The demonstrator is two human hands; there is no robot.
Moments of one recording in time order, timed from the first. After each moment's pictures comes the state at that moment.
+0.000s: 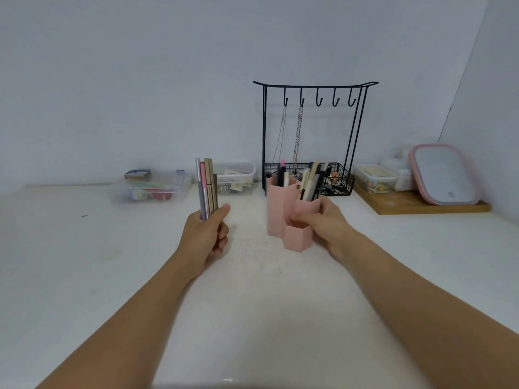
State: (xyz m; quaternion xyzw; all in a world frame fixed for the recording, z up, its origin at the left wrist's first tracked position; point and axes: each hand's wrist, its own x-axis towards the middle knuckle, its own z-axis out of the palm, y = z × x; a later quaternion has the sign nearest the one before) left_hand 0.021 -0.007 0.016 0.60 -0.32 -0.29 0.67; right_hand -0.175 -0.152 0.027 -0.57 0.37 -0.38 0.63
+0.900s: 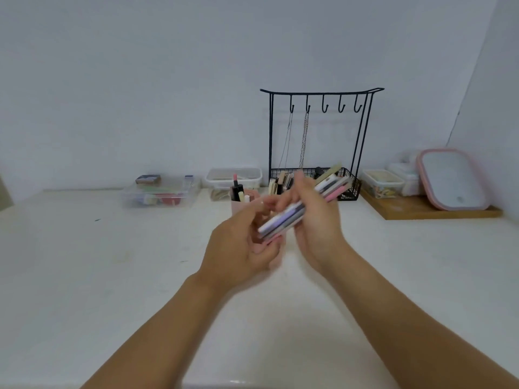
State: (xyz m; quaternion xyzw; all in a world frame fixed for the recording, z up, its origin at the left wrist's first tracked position) left_hand -0.022 0.009 0.020 0.56 -0.64 0.10 0.51; right_hand -0.156 -0.056 0.083 -0.52 0.15 -0.51 0.67
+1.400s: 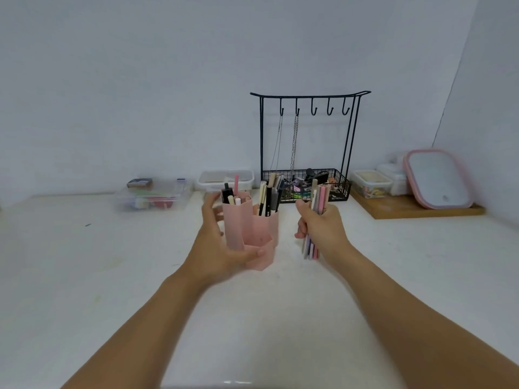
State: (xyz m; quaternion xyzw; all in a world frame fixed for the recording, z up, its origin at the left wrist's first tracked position) left_hand 0.007 0.004 0.010 0.63 -0.54 -0.12 0.55; right_hand -0.176 -0.127 0.040 -0.62 0.33 -0.49 0.51
